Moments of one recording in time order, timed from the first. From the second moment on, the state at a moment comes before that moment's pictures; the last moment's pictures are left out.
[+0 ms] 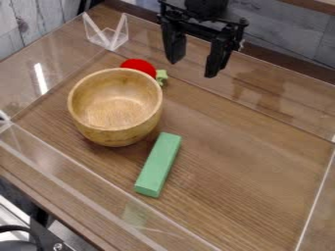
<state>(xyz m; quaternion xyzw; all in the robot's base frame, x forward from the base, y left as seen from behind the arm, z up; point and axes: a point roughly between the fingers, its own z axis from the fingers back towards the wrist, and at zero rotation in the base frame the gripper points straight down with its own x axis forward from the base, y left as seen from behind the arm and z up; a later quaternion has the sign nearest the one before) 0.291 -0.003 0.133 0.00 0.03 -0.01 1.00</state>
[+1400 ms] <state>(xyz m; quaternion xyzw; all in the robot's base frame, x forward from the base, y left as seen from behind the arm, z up) 0.348 0.106 0.077 -0.01 0.02 0.13 0.99</state>
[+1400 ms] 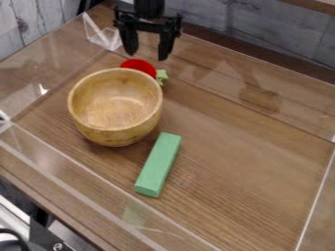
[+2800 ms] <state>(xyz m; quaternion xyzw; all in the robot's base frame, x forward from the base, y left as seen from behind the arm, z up) 0.336 0.142 0.041 -0.04 -0.02 0.28 0.96</state>
